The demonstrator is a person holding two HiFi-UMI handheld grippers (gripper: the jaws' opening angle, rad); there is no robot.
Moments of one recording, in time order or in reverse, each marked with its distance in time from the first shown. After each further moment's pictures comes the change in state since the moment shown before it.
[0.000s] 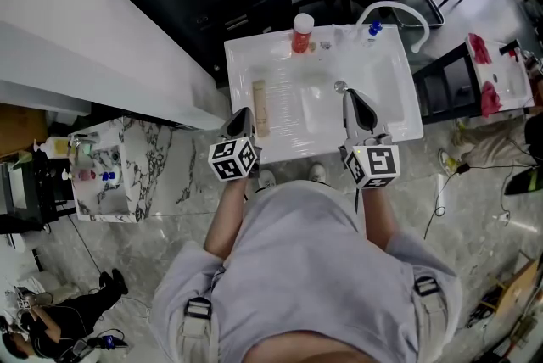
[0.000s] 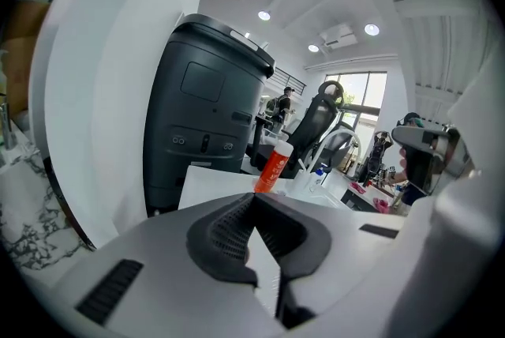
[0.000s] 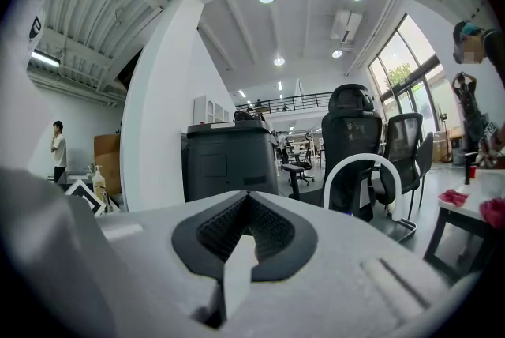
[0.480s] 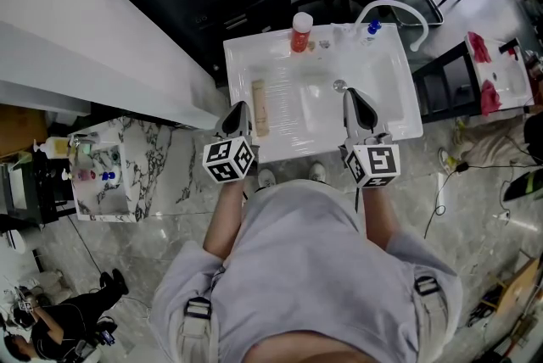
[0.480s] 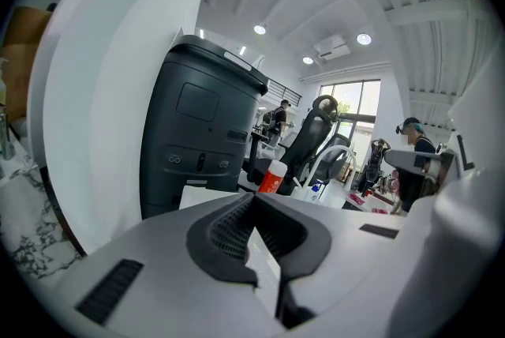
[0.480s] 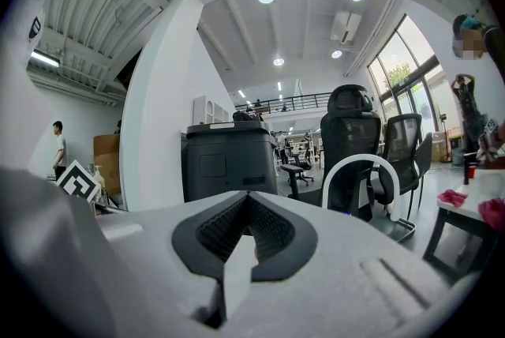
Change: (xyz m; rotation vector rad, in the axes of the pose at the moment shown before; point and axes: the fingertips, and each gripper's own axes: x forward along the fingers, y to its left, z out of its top) left arm -0.016 -0.014 0.040 0.019 -0.100 -0.016; right arm -0.003 -0.002 0.001 0.000 -0.003 -0.004
